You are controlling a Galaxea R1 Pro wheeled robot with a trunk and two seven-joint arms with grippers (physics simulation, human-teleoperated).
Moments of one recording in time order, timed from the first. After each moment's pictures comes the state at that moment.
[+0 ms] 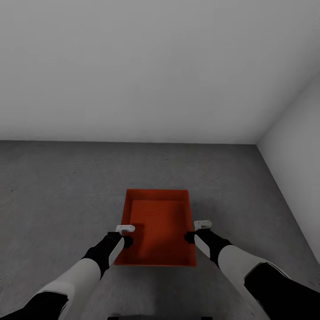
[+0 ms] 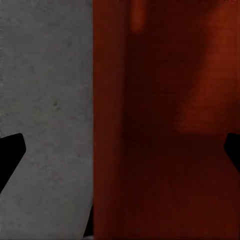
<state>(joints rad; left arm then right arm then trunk) -0.79 -0.11 -0.09 -0.39 0.12 0.46 0.26 -0.93 0.09 0.57 -0.15 -0.56 0.30 -0.22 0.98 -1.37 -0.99</state>
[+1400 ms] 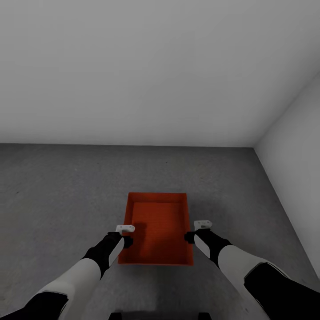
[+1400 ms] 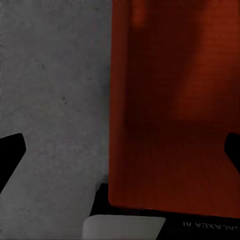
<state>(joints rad) -0.79 -0.11 -0.09 -0.39 0.12 0.46 0.26 -0.93 0.09 0.57 -0.15 -0.56 0.30 -0.22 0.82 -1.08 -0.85</state>
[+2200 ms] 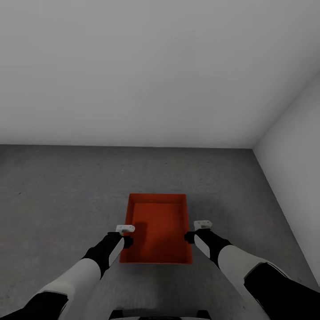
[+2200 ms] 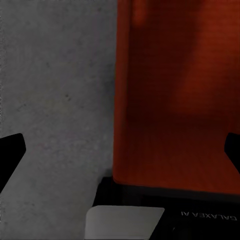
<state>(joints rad) -0.79 -0.11 -0.09 -0.39 0.12 0.46 0.26 -0.93 0.09 0.57 -0.15 -0.56 0.30 -0.22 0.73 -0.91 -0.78</state>
